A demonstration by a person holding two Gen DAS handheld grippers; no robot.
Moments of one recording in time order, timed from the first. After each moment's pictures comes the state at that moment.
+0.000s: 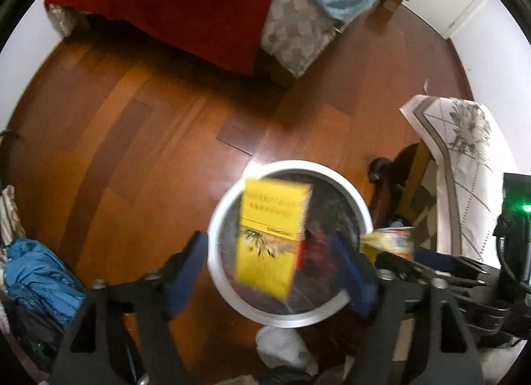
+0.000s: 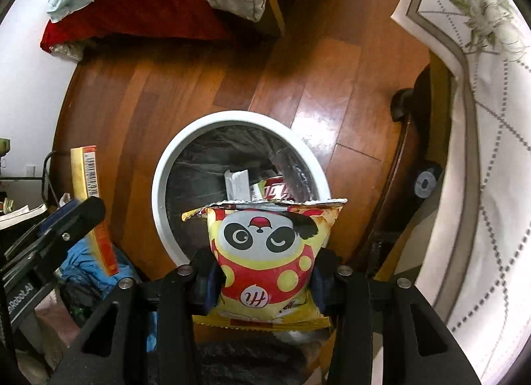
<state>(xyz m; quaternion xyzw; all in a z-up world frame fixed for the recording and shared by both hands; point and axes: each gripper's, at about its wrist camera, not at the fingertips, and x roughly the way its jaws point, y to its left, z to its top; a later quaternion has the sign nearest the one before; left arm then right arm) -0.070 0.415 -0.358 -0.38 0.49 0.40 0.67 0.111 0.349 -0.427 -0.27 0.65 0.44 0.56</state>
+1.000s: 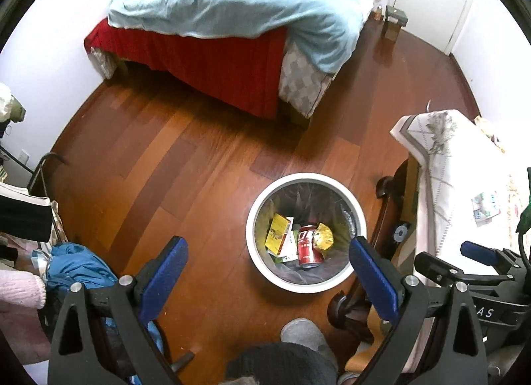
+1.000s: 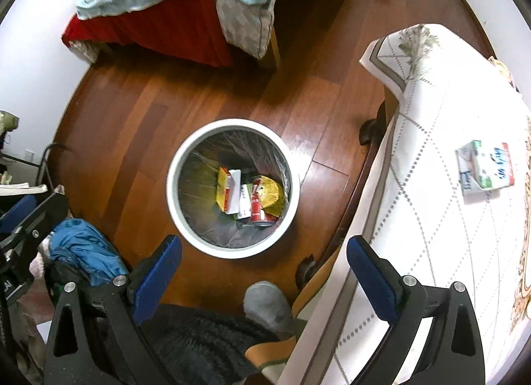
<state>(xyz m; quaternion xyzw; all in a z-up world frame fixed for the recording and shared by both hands) -0.100 0.320 -0.231 -0.29 0.45 0.47 0.70 0.087 0.254 -0.300 -0.27 0.56 0.47 0.62</state>
